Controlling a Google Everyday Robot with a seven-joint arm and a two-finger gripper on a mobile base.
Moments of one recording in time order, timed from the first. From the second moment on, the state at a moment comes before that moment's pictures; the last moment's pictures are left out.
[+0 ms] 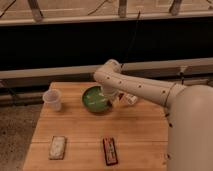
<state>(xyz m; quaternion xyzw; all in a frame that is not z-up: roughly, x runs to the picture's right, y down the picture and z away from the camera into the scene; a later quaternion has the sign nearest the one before) 0.043 0.078 0.839 -0.30 -0.07 -0.35 0.89</state>
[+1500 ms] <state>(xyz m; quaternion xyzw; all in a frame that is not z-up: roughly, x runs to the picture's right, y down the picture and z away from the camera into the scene) 0.006 0.057 0.849 -0.29 -0.07 -0.37 0.88</state>
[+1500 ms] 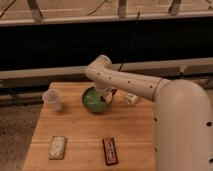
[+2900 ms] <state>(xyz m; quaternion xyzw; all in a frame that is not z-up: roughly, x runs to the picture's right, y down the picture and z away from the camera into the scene) -0.004 0.049 0.854 -0.29 -0.07 -0.37 0.88</state>
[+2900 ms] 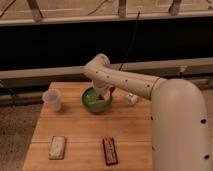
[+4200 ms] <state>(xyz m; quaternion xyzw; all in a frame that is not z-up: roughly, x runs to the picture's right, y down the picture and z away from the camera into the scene) -0.009 0.041 0.856 -0.28 -0.08 -0.37 0.88</state>
